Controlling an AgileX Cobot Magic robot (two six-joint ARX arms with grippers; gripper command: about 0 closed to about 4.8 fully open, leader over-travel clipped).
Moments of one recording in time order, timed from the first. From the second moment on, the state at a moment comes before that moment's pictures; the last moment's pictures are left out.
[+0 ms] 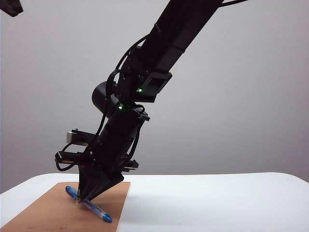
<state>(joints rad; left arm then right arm) -0.16 1.12 1.34 -1.10 0.31 0.41 0.79 2.43 1.83 -0.42 -0.28 0.06</state>
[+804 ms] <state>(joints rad) -0.16 1.12 1.34 -1.20 0.29 0.41 0.78 2.43 1.83 -0.41 -0.27 0.05</state>
